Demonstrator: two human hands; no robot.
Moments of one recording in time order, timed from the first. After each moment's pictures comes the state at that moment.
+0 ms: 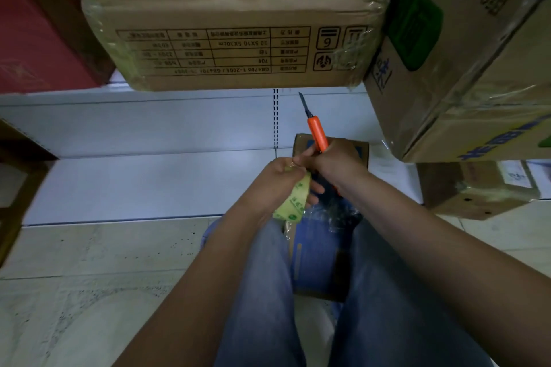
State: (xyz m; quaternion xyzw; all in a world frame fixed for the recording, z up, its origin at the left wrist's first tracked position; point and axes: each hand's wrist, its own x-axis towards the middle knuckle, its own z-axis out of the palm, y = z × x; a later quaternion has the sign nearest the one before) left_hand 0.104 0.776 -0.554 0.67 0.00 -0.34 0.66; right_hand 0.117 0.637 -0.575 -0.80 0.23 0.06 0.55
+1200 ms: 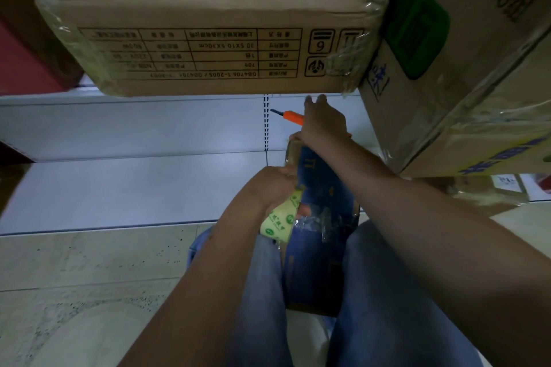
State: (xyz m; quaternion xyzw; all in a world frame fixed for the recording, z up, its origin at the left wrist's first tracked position) left_hand 0.131 0.759 -0.563 0.71 0.08 -0.39 0.58; right_hand 0.224 0.612 -0.586 -0.98 0.15 0.06 0.10
